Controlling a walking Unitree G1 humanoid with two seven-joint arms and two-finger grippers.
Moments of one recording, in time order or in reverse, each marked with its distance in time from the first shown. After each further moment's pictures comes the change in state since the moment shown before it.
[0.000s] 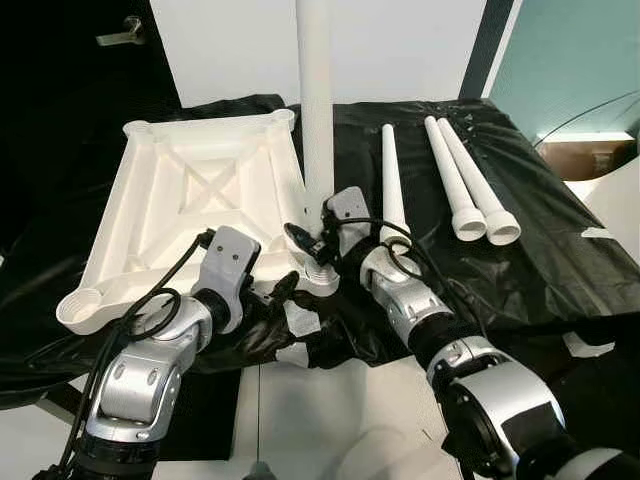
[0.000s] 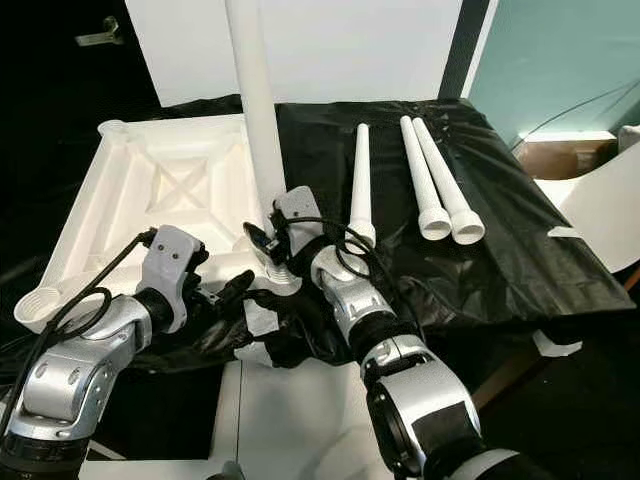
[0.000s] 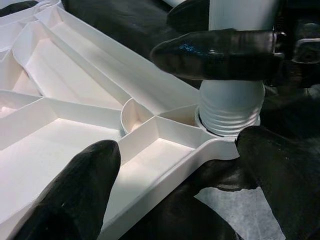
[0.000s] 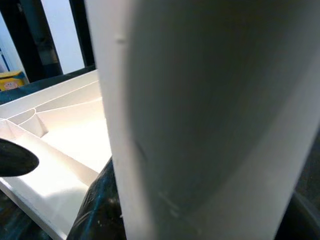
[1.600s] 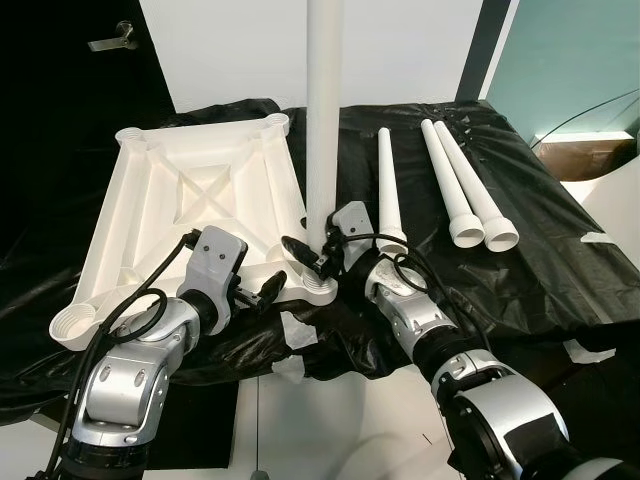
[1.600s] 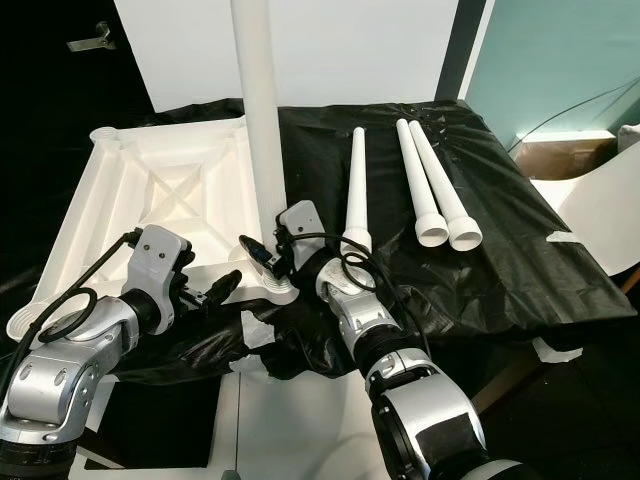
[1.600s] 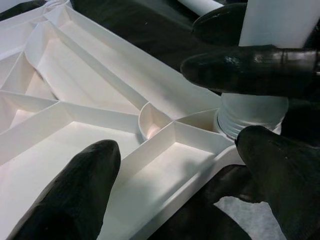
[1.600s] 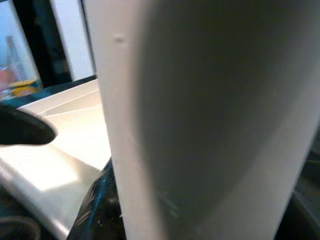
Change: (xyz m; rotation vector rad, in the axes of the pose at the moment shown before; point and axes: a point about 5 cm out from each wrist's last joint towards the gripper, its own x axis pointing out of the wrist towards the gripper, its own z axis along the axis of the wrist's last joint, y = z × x) left arm -0.009 0.007 0.001 0.002 0.016 0.037; right arm -0.009 0.006 -0.008 0.017 -0.045 0.013
